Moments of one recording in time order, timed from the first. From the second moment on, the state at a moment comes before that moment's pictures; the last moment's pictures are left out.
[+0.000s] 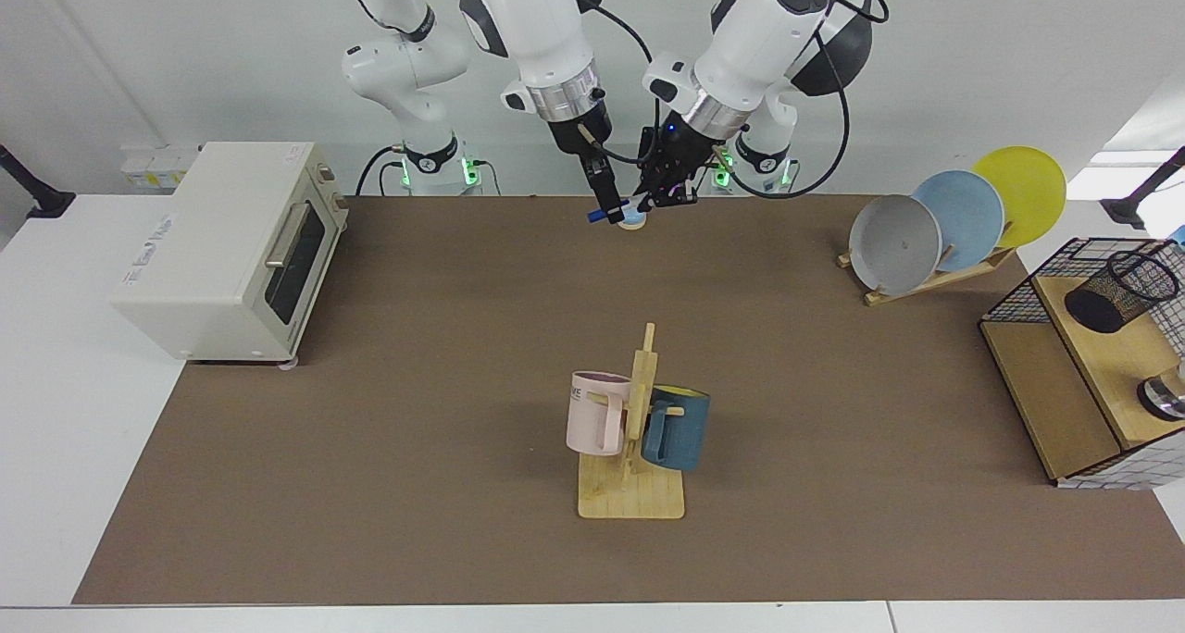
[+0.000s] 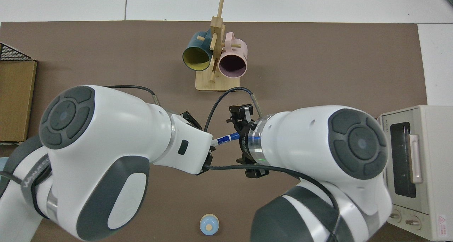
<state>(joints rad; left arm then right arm) -0.06 -0.05 -0.45 -1.79 -0.40 1.85 0.80 0.39 -0.01 0.16 -1.77 0.24 1.97 1.80</state>
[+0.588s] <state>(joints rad) 0.14 -0.06 -0.43 -1.72 -0.30 1.85 0.77 0.20 -0.03 0.15 -1.77 0.16 1.87 1.18</state>
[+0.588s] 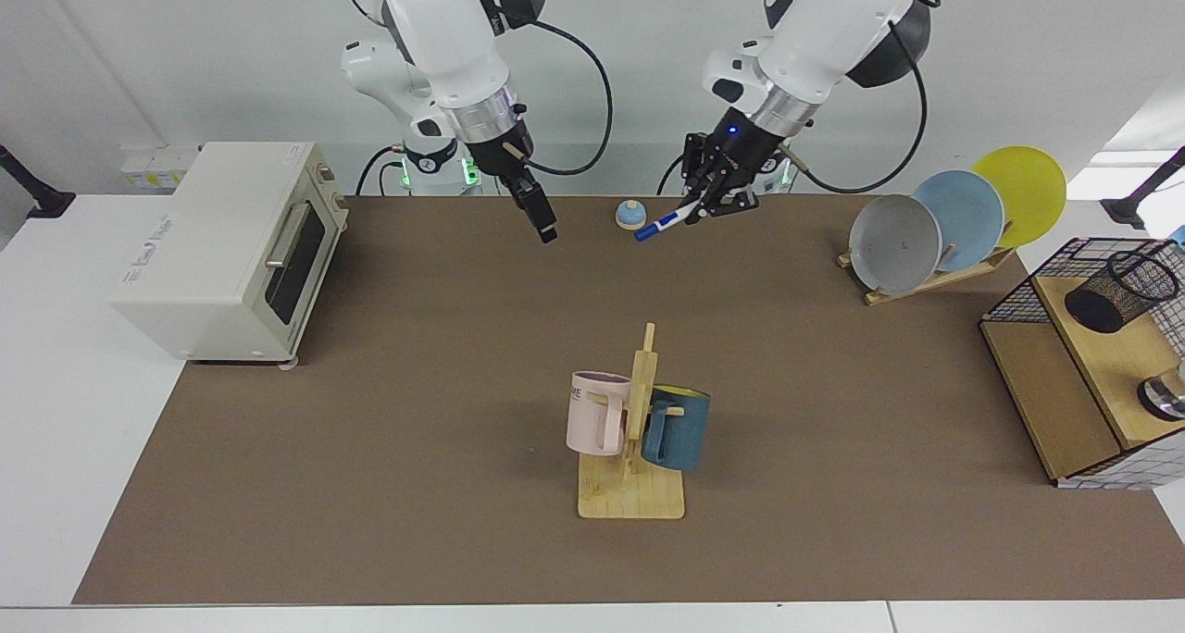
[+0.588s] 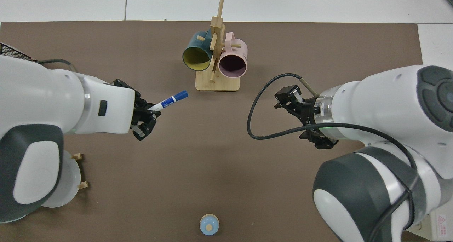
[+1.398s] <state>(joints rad) 0.36 -0.03 -0.41 -1.58 0.22 1.69 0.79 0.09 -0.06 0.14 -1.77 0.06 1.73 0.28</state>
